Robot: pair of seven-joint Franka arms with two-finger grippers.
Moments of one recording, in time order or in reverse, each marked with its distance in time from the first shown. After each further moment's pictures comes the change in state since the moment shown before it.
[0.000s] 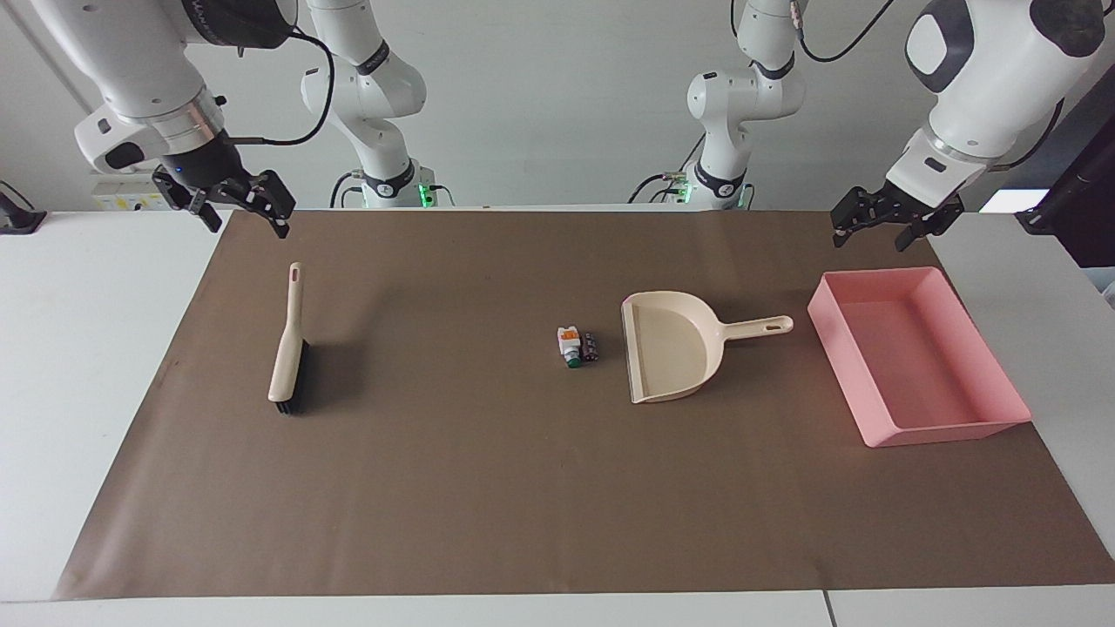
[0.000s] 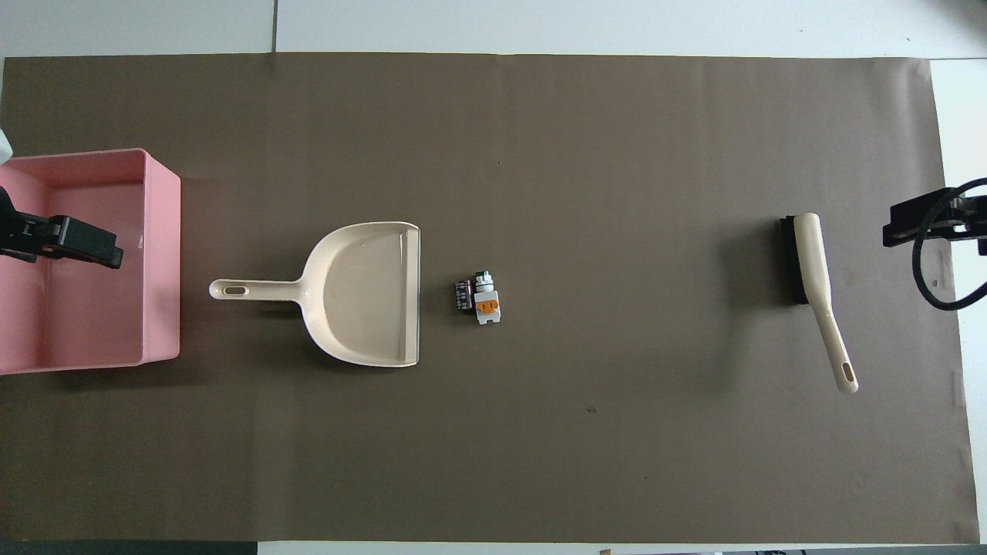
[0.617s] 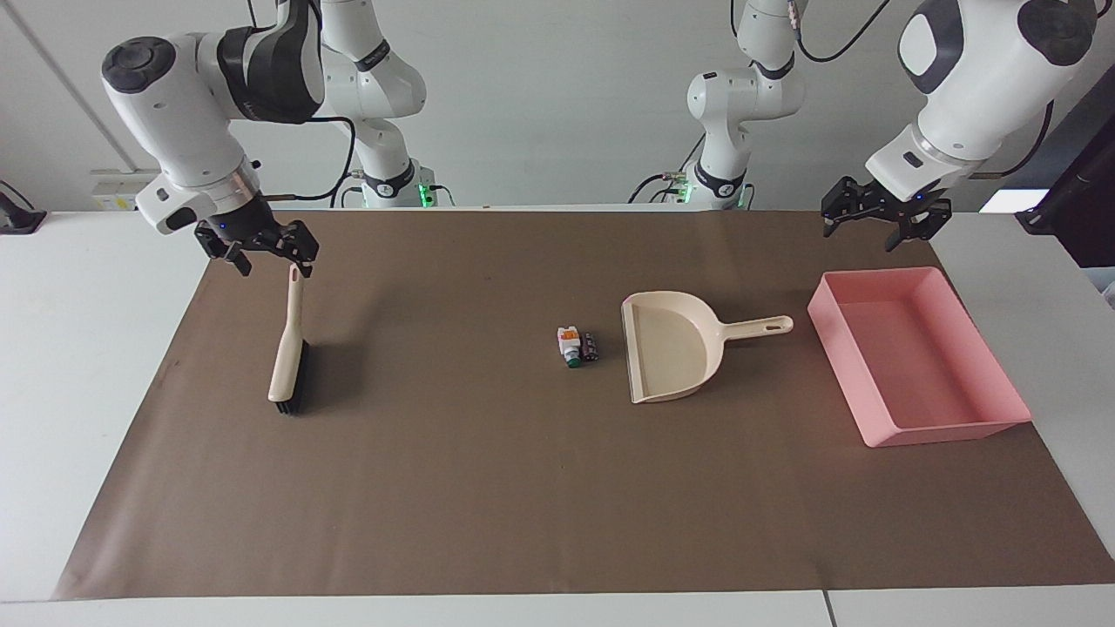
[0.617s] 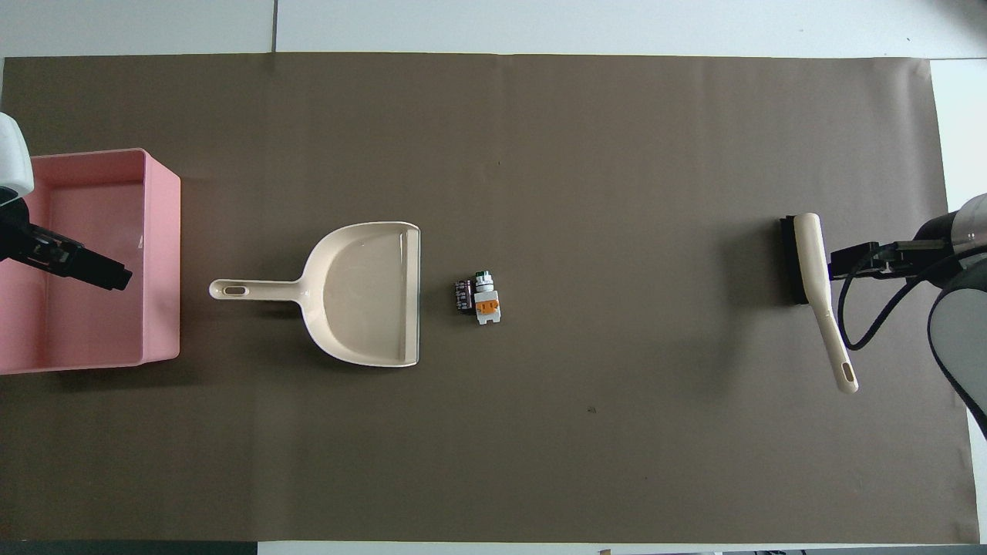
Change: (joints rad) left arm -0.007 0.001 -0.020 -0.008 0.000 0.020 0.340; right arm -0.048 -0.084 -0.005 -0.427 0.000 0.325 -0.117
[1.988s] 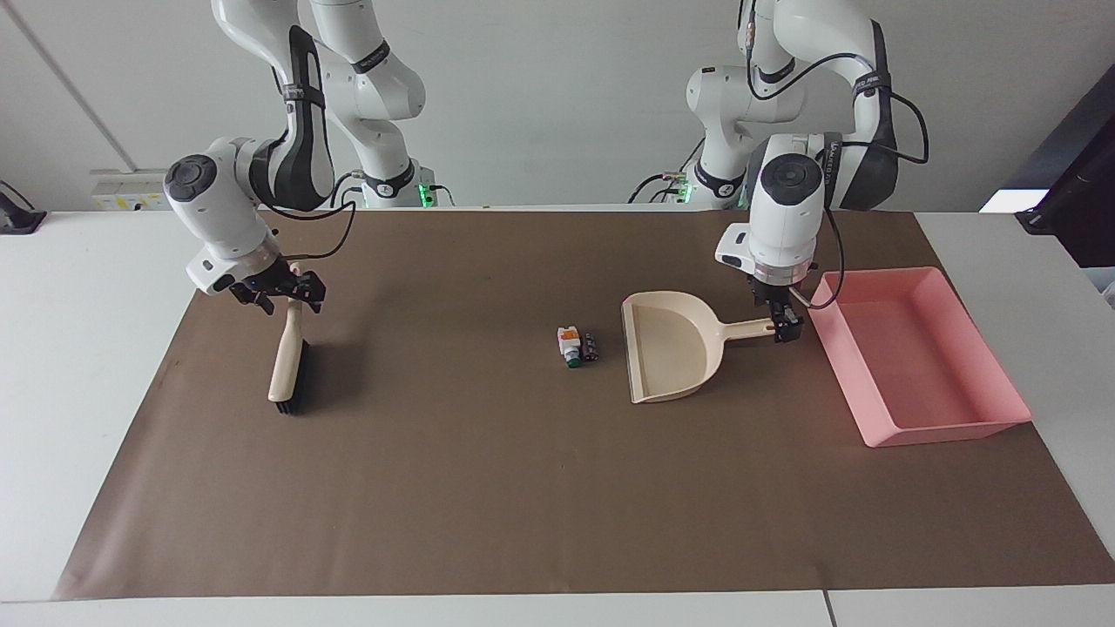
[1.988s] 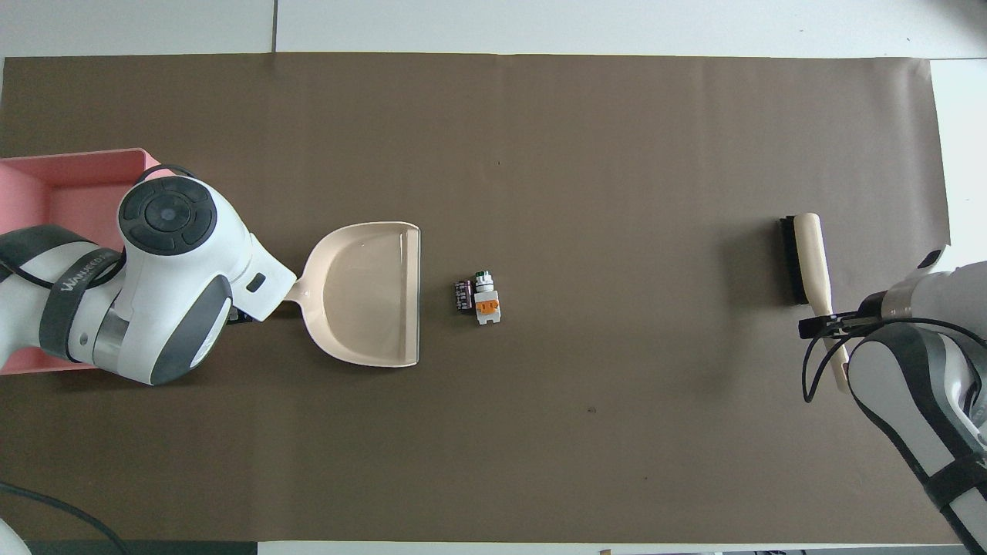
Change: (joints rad) left arm -0.229 0.060 -0.012 -0.454 0.324 0.513 0.555; right arm -0.104 0.034 -0.005 -0.382 0.001 0.391 -0.193
